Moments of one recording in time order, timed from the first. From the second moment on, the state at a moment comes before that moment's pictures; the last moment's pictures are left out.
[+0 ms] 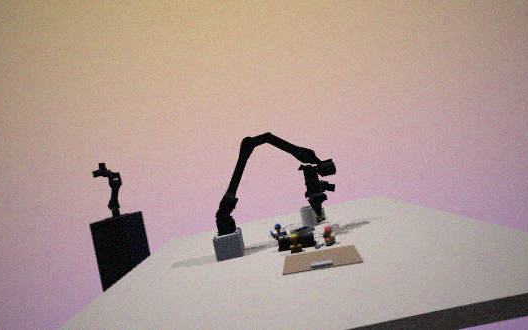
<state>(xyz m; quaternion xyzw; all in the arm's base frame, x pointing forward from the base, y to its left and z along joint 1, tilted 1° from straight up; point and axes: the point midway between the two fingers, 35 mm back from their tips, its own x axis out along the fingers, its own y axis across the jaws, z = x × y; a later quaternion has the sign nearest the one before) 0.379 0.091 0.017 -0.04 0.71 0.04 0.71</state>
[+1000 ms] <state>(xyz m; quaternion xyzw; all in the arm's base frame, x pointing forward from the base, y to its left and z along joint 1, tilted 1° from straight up) 0.378 0.090 0.032 -0.03 0.71 0.04 0.71</state>
